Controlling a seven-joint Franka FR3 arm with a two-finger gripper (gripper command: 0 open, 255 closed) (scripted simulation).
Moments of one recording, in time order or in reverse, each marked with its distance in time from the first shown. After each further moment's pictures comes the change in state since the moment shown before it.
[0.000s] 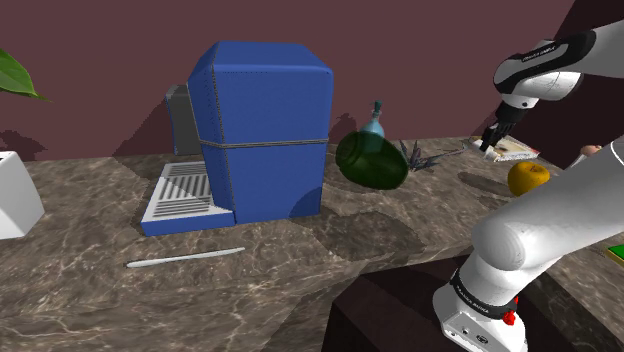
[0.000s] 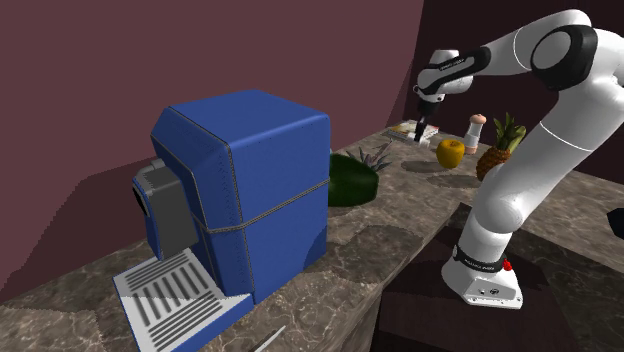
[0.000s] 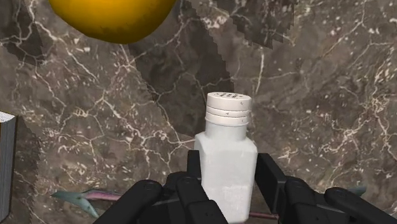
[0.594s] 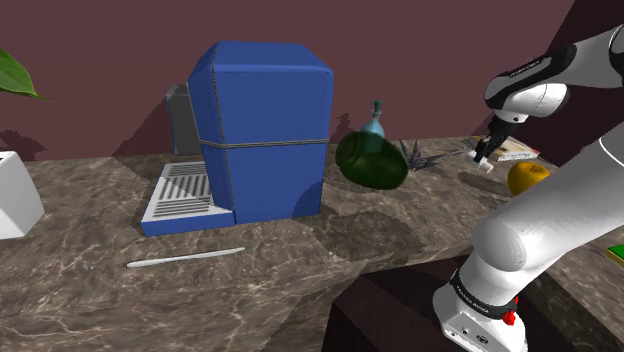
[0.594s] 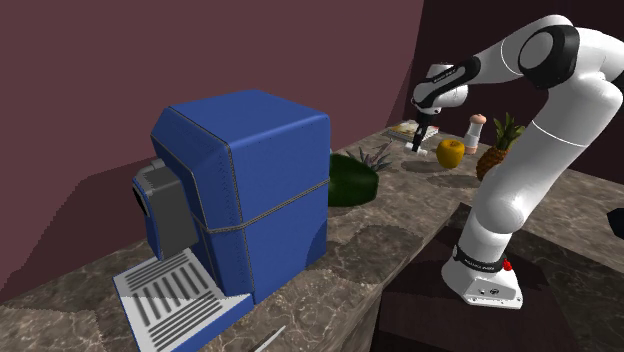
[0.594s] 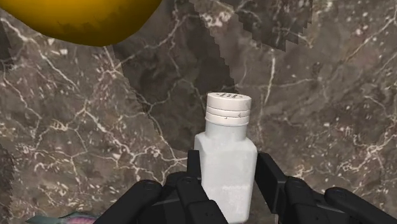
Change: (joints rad) arm 0.020 0.069 -0.046 -0.074 0.038 0.132 -0.036
